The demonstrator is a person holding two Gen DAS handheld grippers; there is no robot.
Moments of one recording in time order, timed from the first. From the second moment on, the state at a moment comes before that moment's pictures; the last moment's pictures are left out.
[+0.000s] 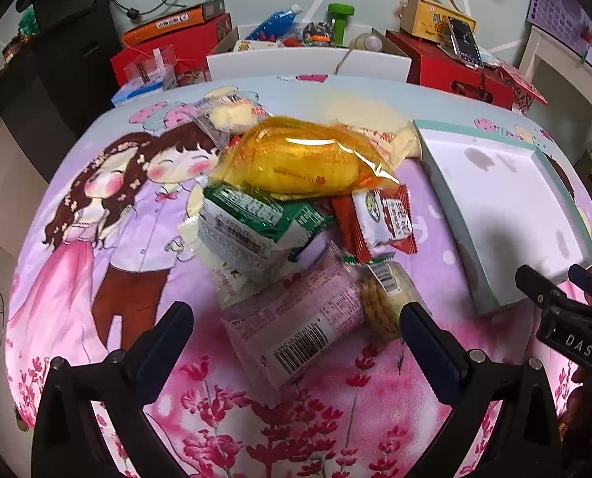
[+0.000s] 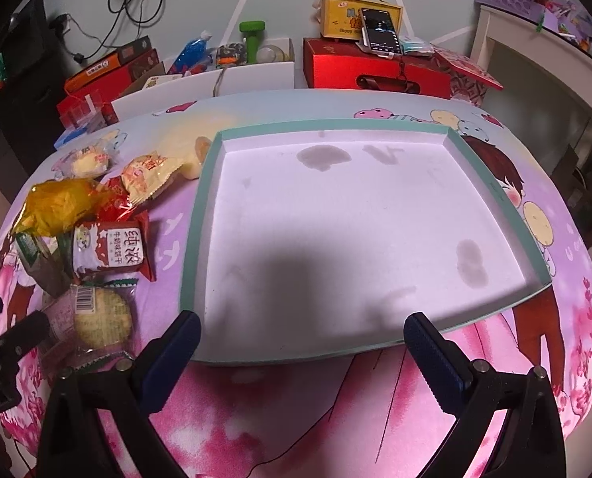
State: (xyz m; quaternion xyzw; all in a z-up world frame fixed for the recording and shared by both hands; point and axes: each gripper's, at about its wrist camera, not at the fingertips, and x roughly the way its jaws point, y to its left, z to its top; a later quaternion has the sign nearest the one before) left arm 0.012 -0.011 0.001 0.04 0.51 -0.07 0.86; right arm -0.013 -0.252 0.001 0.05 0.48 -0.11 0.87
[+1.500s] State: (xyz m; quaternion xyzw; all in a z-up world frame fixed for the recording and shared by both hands) left arm 0.015 -0.006 -0.003 0.02 0.50 -0.11 0.86; right arm -0.014 -0.259 0.002 0.06 0.48 -0.11 0.87
